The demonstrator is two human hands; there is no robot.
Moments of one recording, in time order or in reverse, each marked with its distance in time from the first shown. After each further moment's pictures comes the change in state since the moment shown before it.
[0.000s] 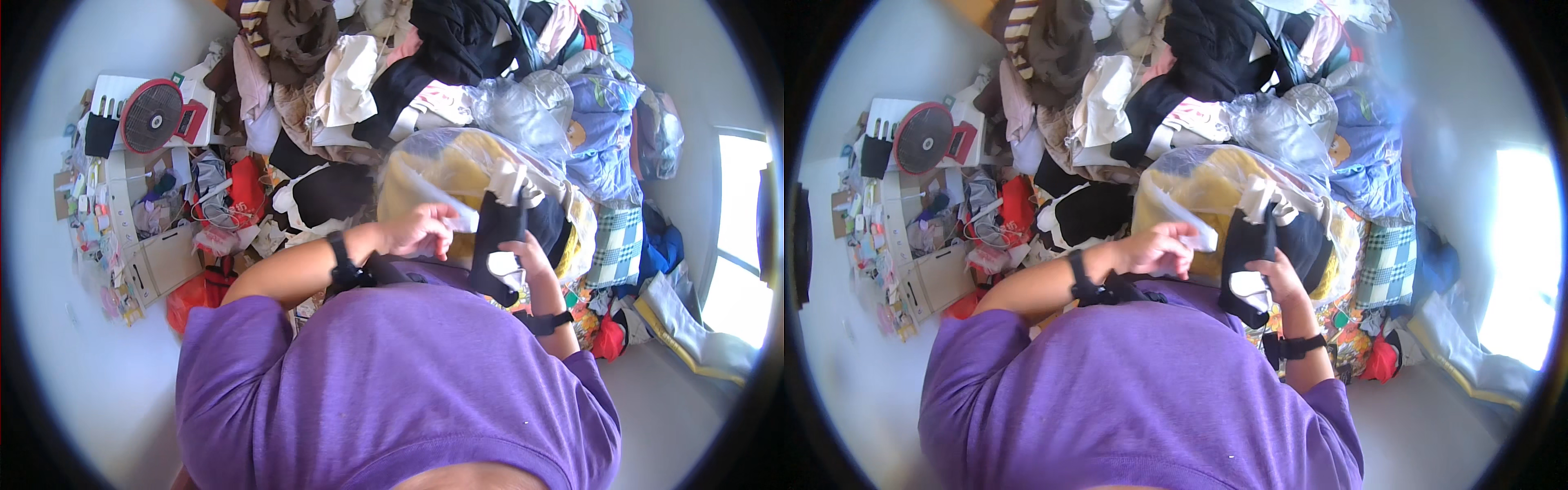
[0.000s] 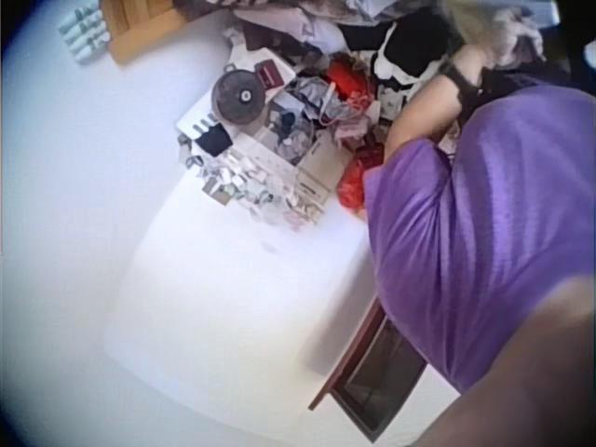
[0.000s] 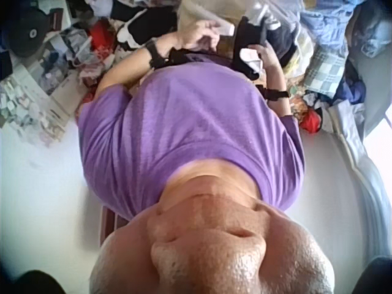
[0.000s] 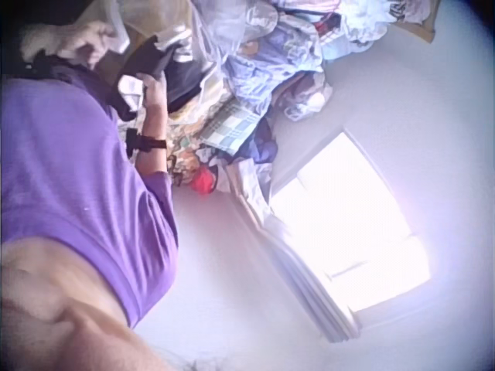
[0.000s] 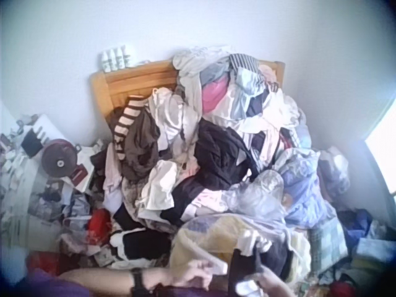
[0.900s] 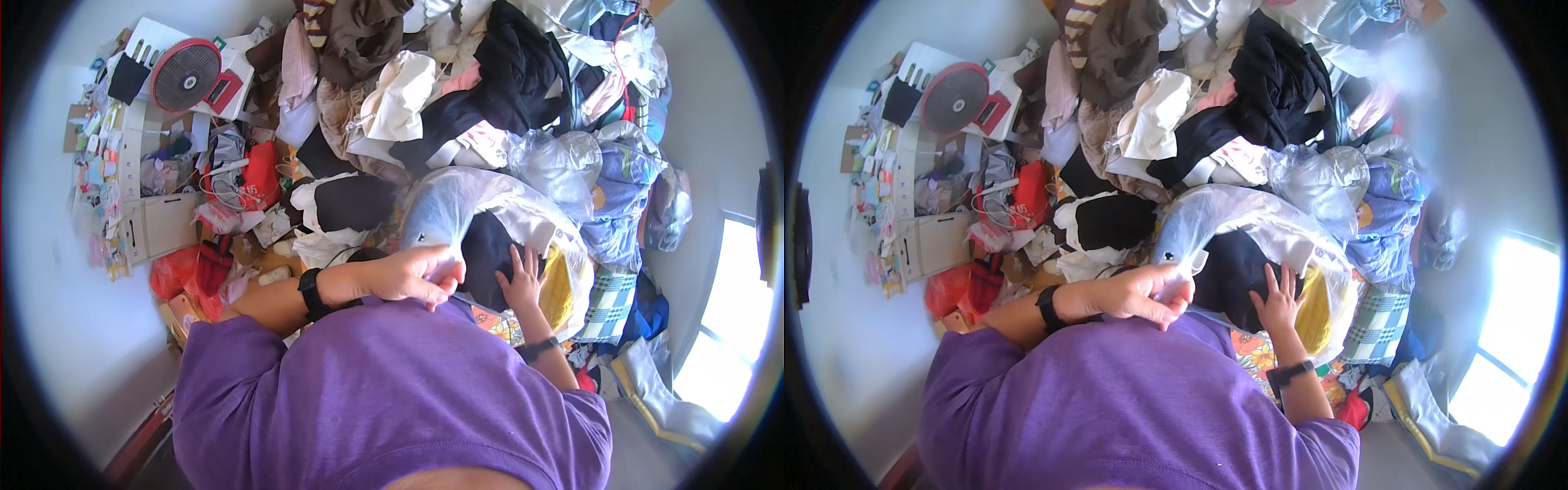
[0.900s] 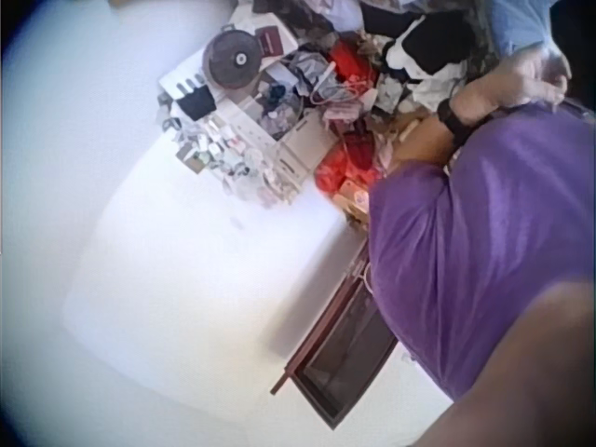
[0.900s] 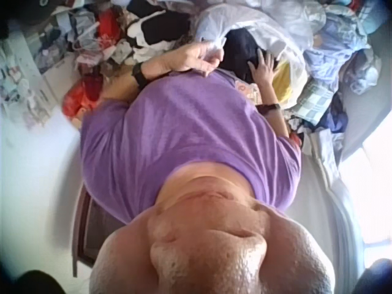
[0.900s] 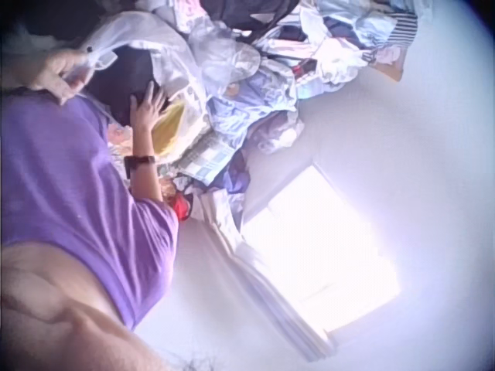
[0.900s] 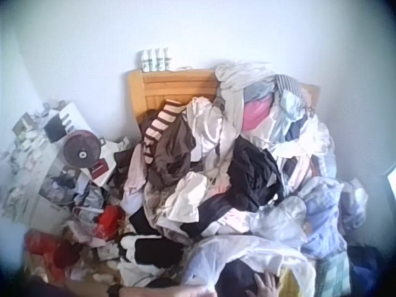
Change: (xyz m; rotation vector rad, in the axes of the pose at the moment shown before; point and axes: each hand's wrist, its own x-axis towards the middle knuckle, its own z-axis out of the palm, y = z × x) left_hand -0.095 0.053 0.042 0.264 -0.069 0.175; right_hand 0.036 0.018 0.021 -1.665 0.365 -0.372
